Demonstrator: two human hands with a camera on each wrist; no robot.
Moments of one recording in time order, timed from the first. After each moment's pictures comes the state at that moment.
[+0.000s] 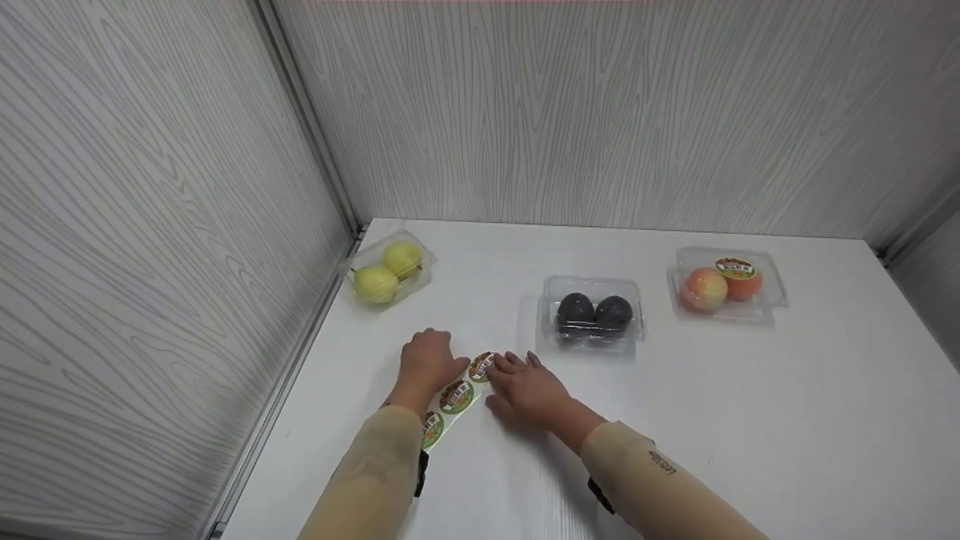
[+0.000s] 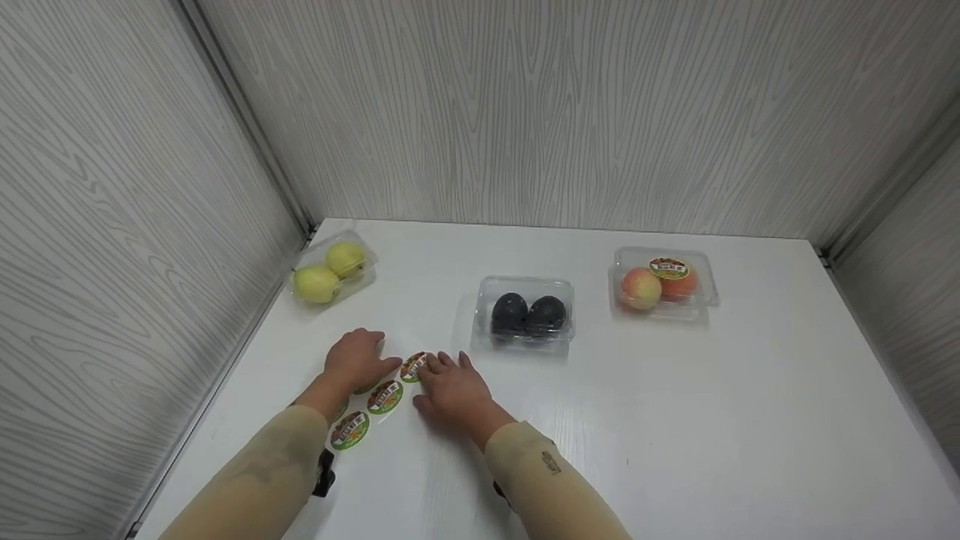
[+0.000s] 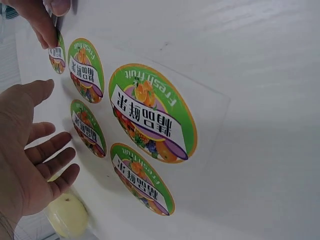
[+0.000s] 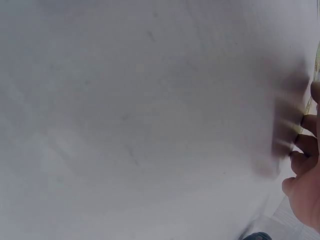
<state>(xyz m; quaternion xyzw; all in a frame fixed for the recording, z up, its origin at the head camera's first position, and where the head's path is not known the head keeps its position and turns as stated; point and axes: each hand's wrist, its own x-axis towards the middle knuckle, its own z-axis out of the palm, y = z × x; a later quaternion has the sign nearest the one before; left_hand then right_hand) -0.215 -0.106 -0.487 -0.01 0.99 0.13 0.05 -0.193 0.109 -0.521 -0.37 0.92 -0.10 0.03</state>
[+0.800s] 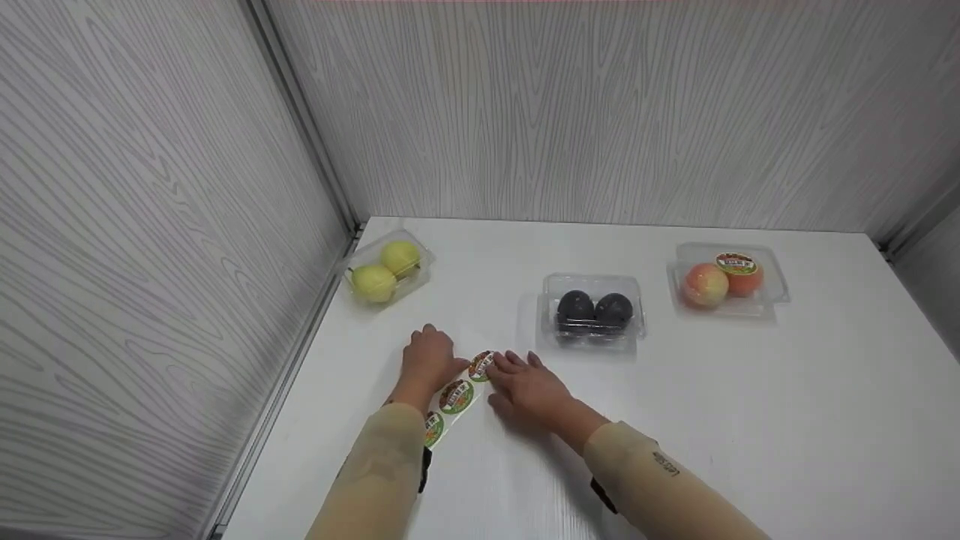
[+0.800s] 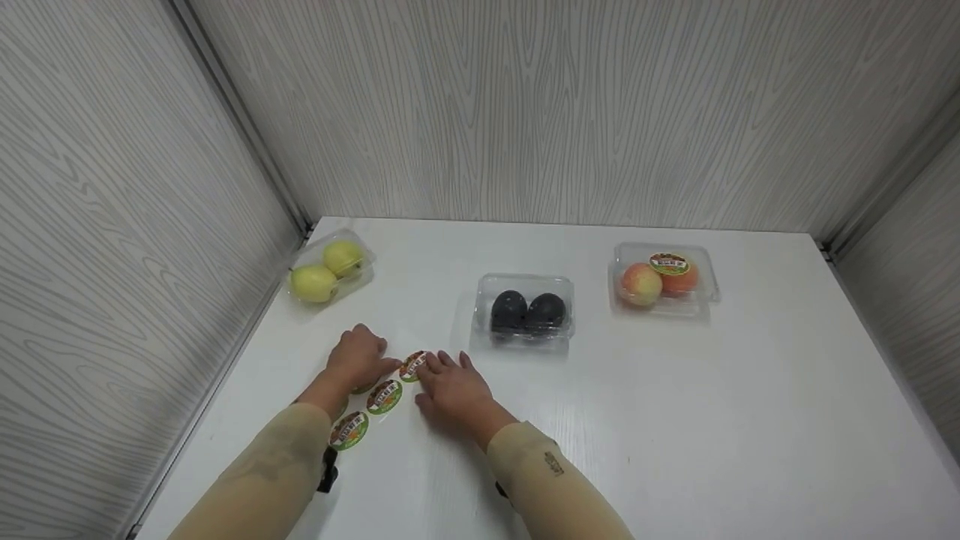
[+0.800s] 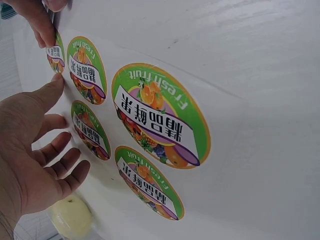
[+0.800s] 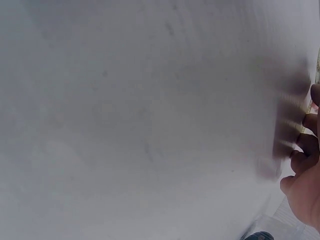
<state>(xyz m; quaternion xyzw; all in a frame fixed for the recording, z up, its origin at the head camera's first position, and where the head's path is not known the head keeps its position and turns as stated) -0.213 -0.101 -0.483 0.01 0.99 0.11 0.04 -0.190 0.111 -0.519 -0.36 0.92 -0.15 0.06</state>
